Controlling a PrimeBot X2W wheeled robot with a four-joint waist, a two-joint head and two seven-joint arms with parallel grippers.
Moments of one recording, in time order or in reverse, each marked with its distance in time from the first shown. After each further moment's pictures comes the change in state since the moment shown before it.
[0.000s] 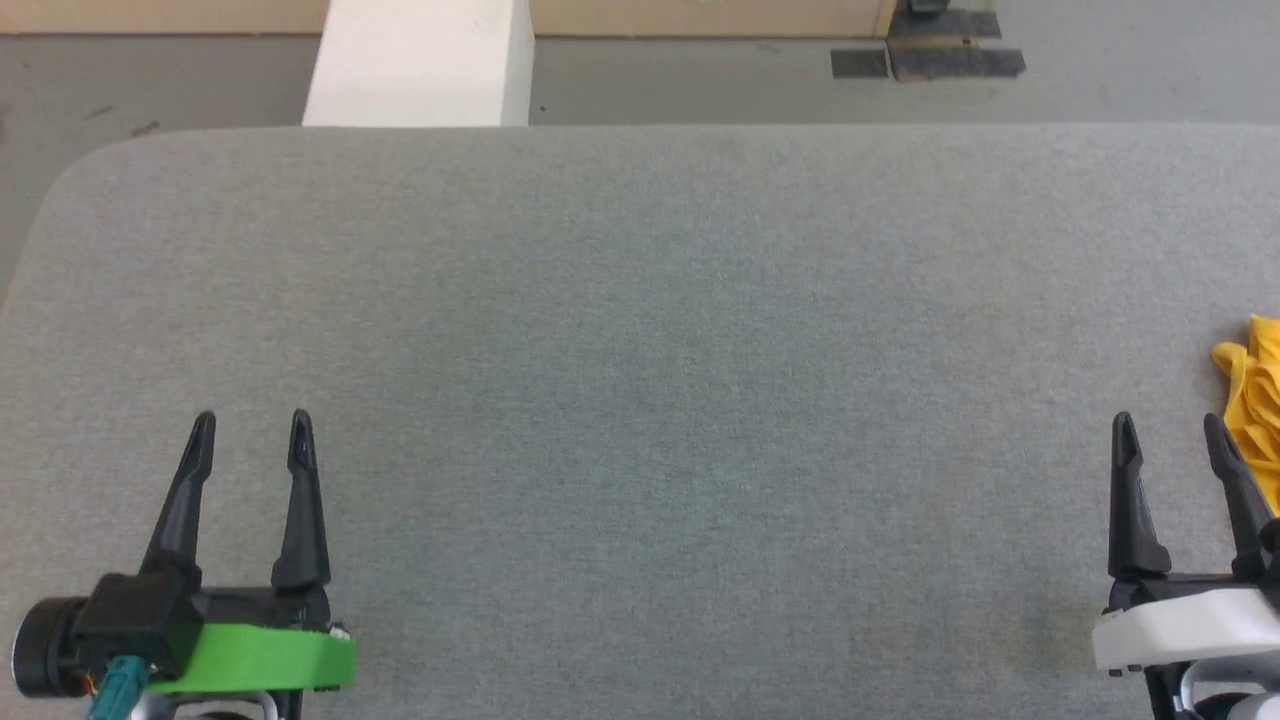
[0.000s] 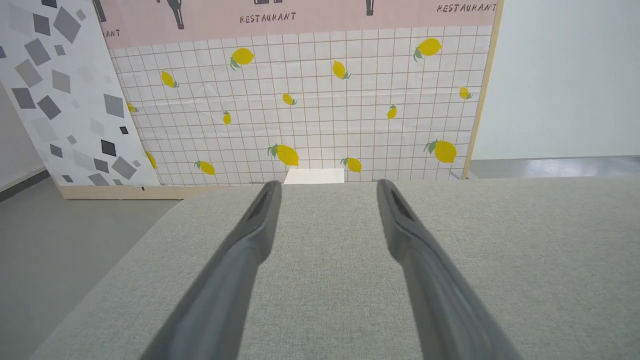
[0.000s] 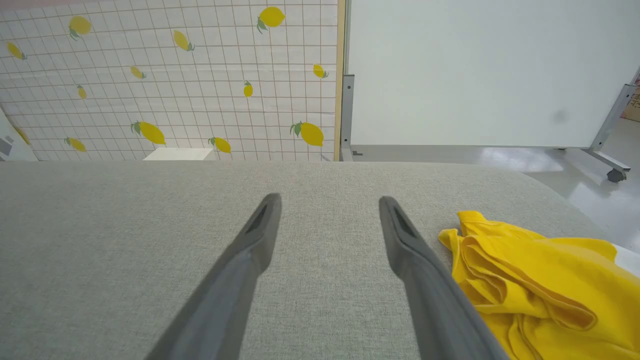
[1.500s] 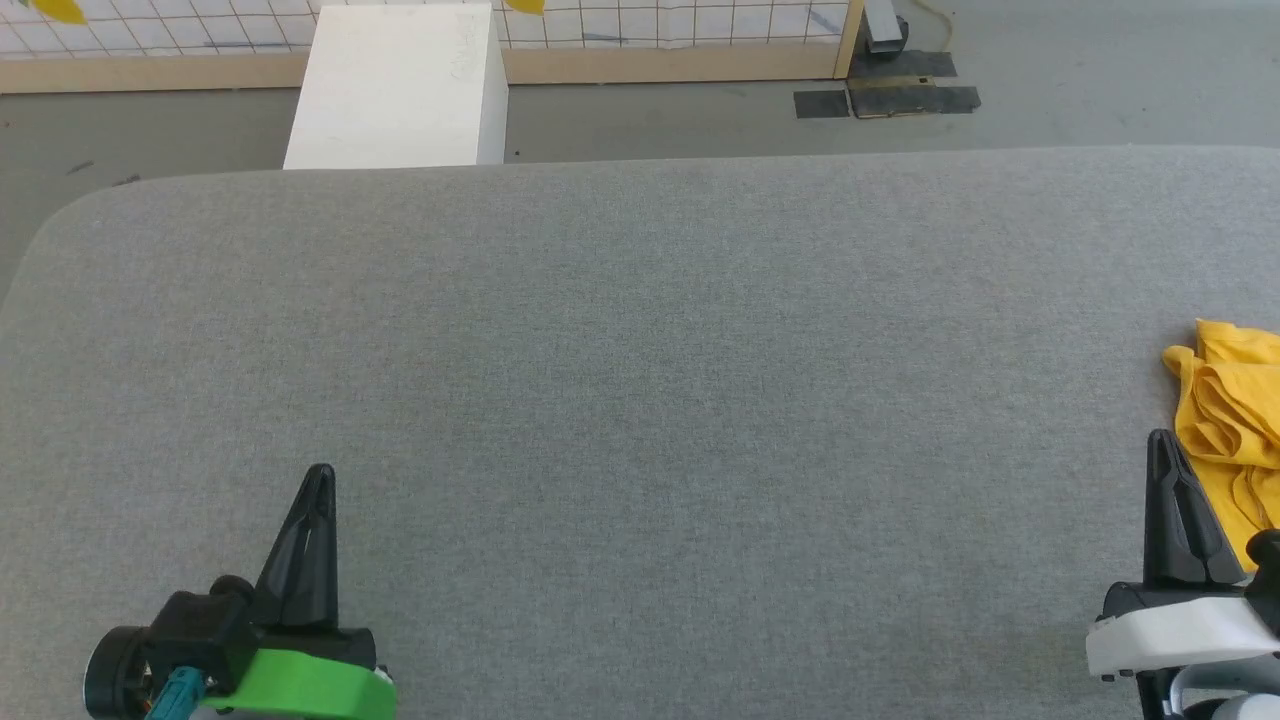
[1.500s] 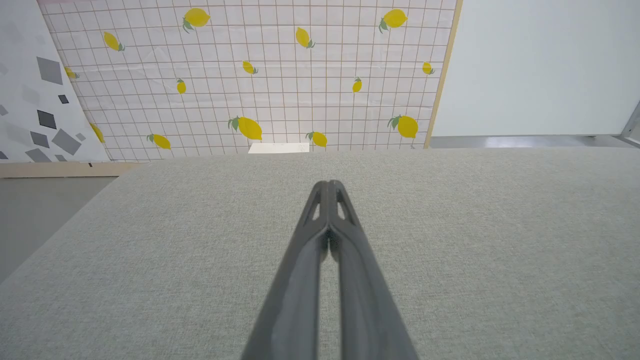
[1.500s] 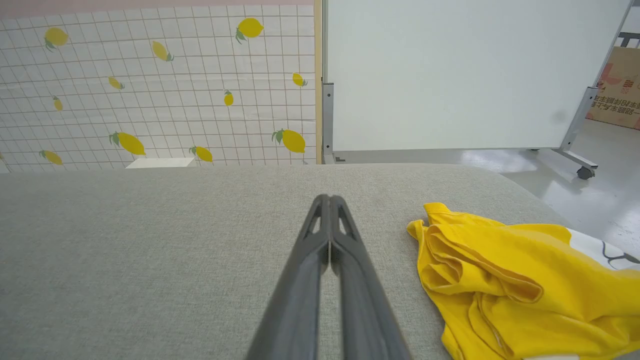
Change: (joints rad) left arm 0.032 0.005 -0.066 0.101 -0.032 -0.020 0.001; right arm -0.025 0.000 -0.017 0.125 -0.016 0.000 -0.085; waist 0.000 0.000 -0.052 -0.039
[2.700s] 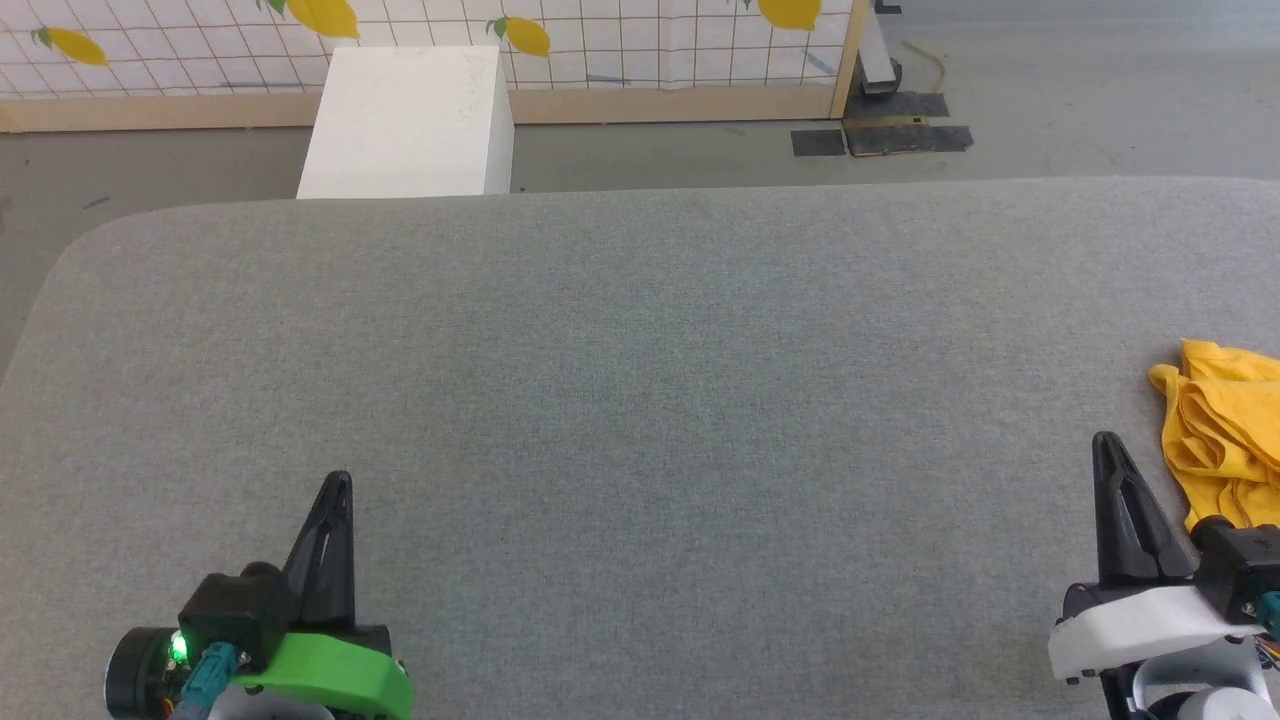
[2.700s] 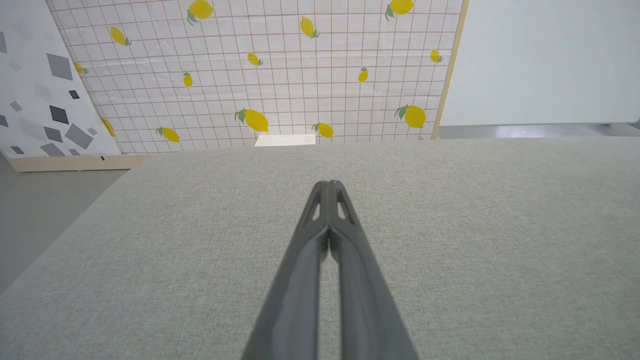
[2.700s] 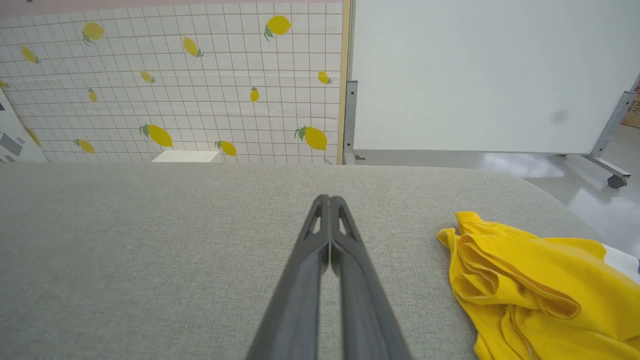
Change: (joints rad) left arm -0.015 -0.023 -0.010 0.022 0.042 0.035 0.079; right arm 0.000 0.000 0.068 -0.015 -0.010 0.000 0.080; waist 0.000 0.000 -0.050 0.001
